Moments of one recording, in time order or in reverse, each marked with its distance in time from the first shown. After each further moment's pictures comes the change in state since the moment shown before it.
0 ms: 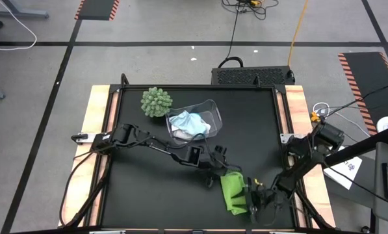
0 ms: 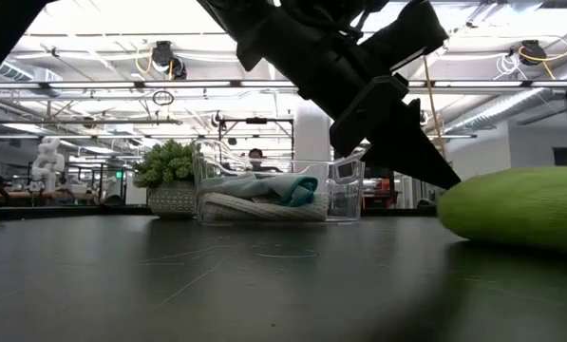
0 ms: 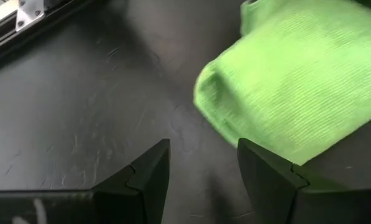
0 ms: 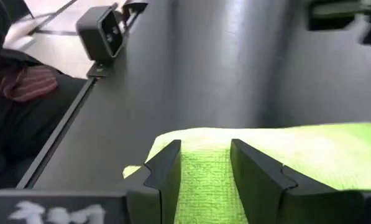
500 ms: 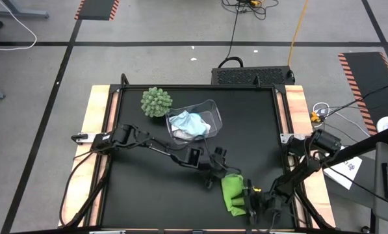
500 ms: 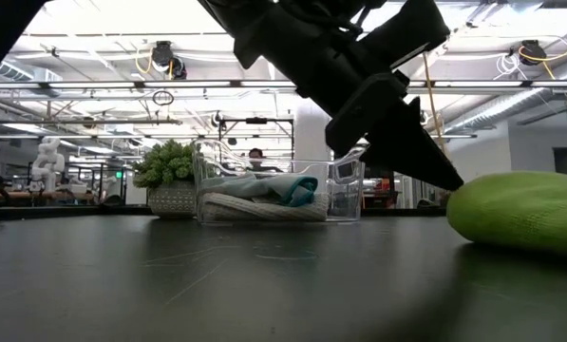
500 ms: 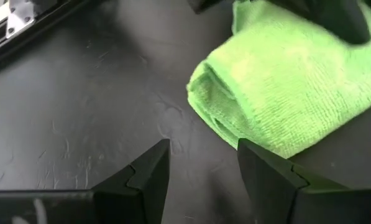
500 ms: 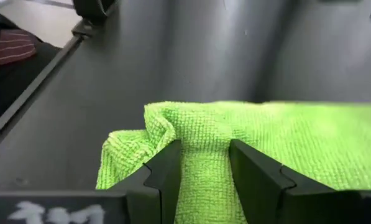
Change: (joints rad) left arm -0.014 0.000 0.000 -0.005 0.001 0.015; right arm 0.025 0.109 0.038 -0.049 0.039 -0.015
